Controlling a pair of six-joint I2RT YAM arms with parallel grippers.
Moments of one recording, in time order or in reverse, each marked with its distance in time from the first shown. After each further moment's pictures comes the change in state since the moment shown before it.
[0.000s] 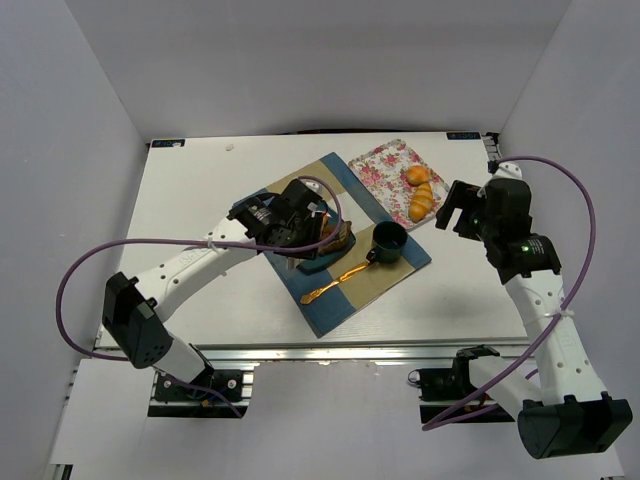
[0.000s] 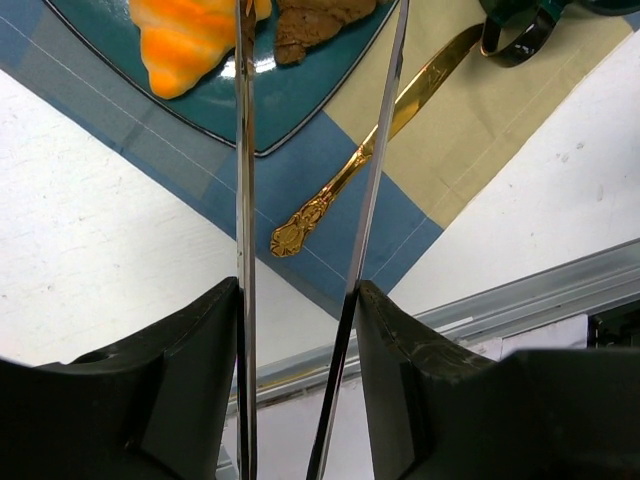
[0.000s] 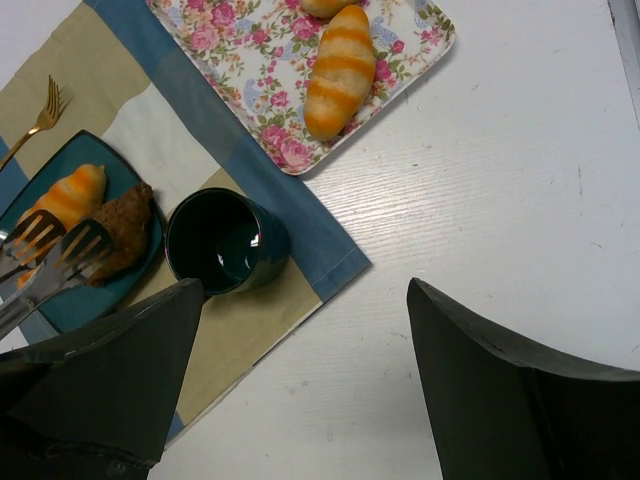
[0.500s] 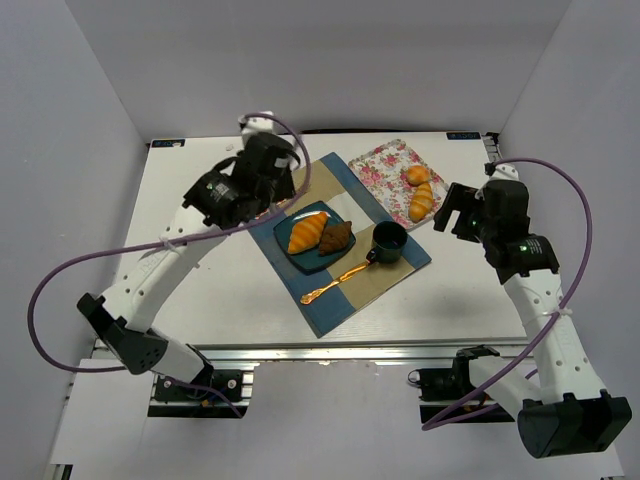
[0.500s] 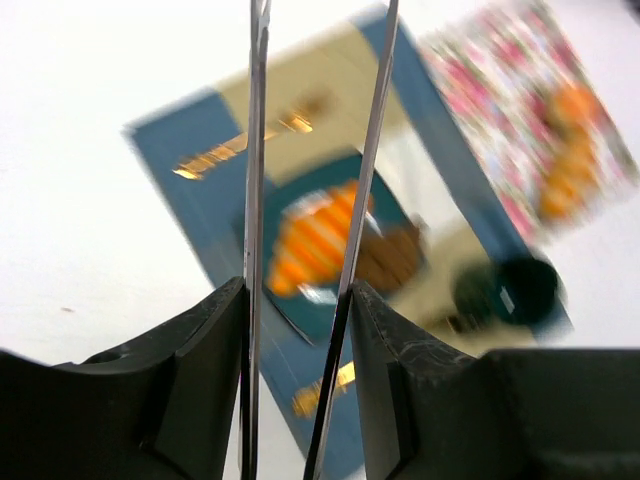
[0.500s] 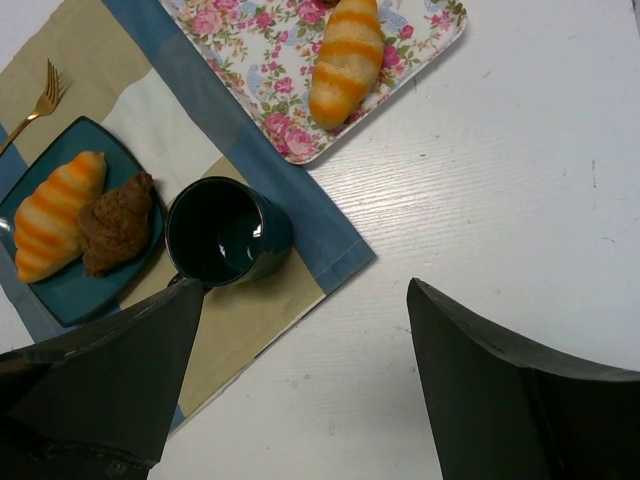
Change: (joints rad) left arm 0.048 -0.044 0.332 -0.016 -0.374 -0.060; right arm 0.000 0.000 -0.015 0.000 -0.018 0.000
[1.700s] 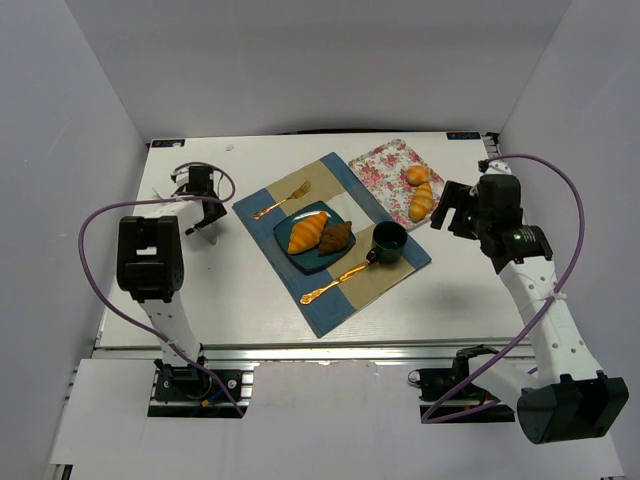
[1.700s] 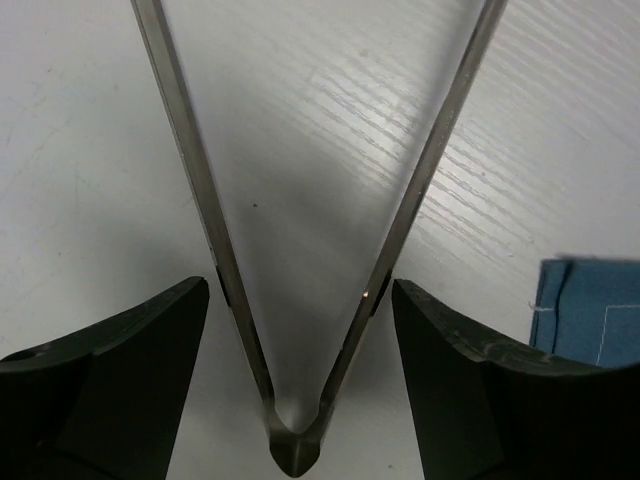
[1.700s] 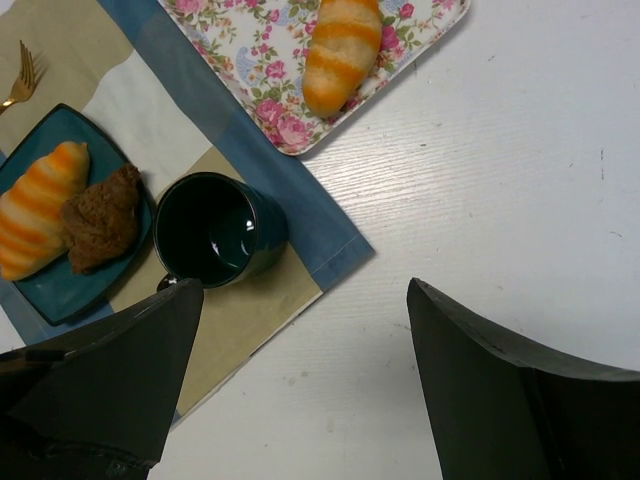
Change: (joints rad) left arm 0.737 0.452 -0.508 0.661 0.103 0.089; right arm 0.006 0.076 0.019 -0.008 0.000 0.001
